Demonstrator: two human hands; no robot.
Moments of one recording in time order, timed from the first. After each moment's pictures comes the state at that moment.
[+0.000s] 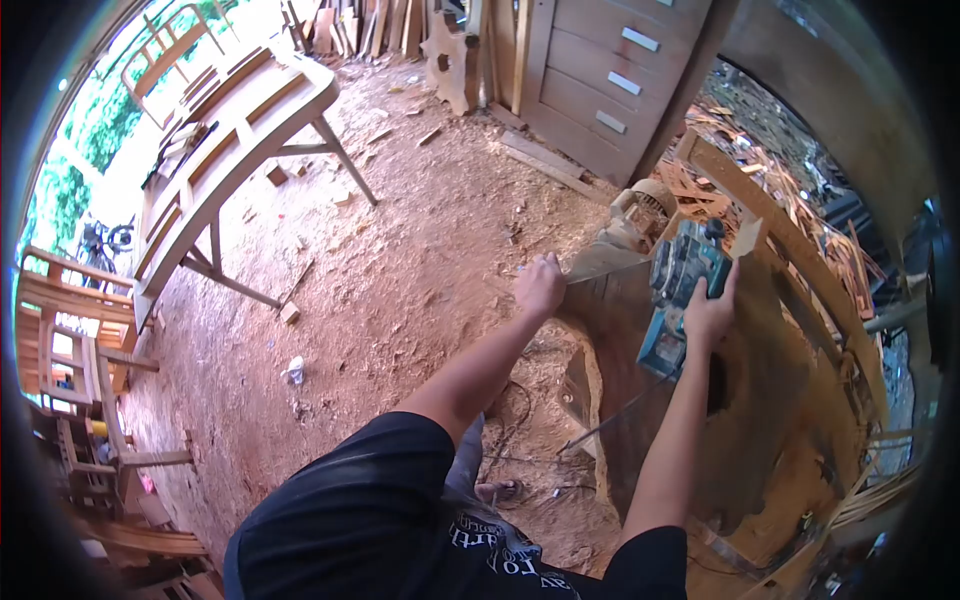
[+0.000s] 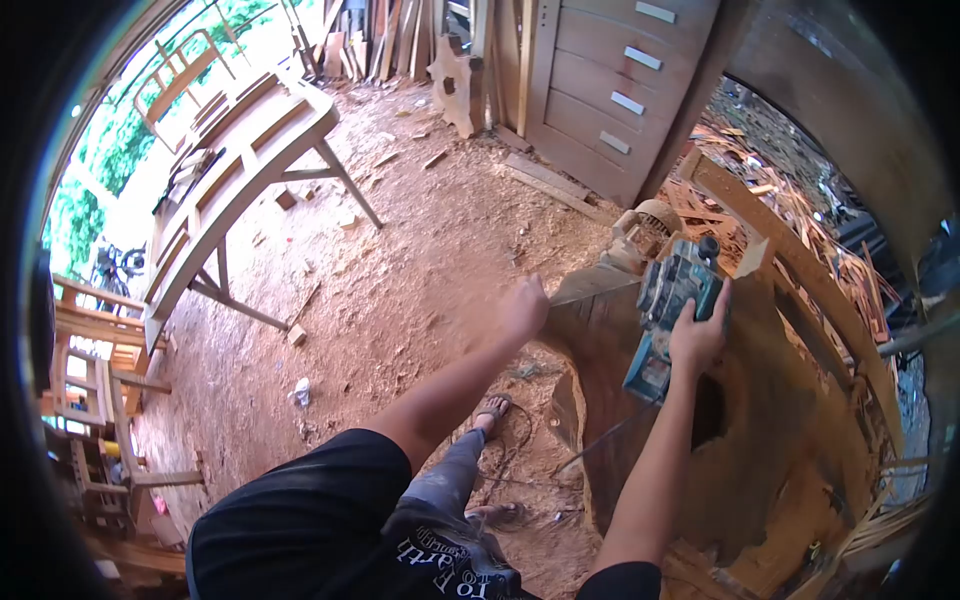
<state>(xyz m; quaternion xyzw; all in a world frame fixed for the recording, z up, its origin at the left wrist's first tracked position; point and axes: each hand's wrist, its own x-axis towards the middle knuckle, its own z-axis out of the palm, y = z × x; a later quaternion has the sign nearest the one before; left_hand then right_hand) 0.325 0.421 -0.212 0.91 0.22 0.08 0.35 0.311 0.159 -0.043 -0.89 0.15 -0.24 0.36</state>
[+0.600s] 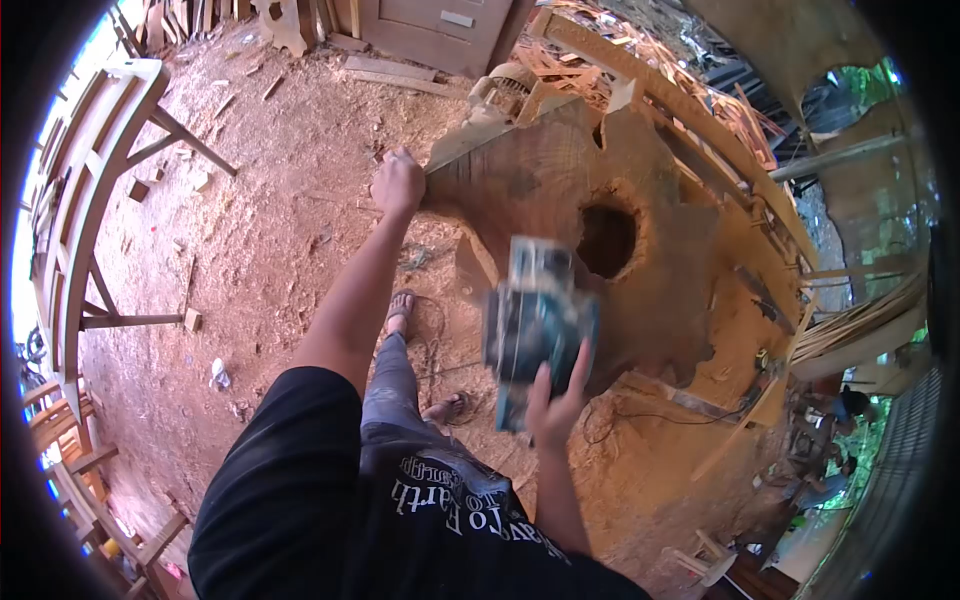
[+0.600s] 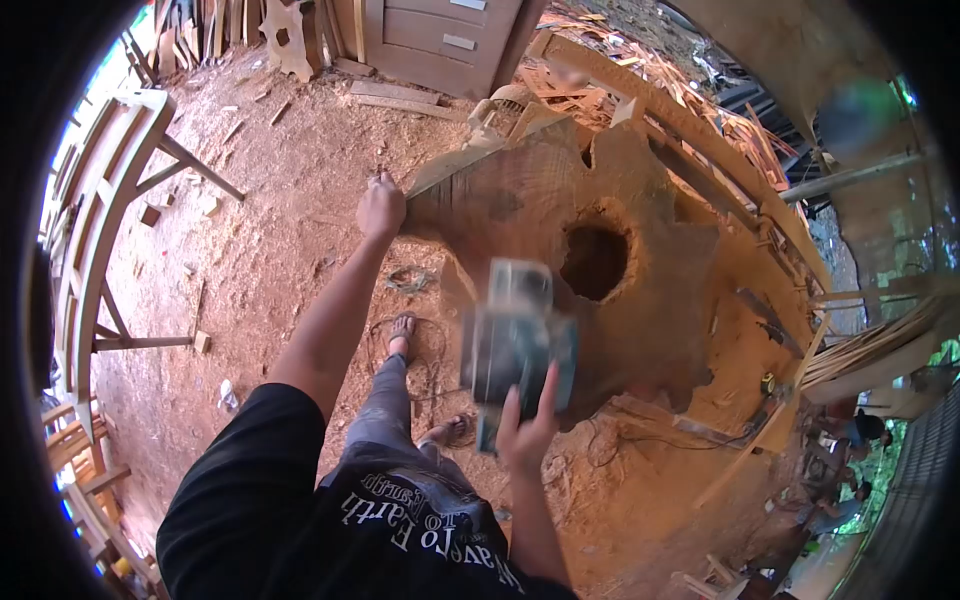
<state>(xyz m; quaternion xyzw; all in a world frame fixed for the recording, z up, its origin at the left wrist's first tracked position) 0.312 0.418 -0.153 0.91 0.27 0.02 0.32 -0.030 0.198 -0.058 -0.86 0.11 -0.18 0.47</state>
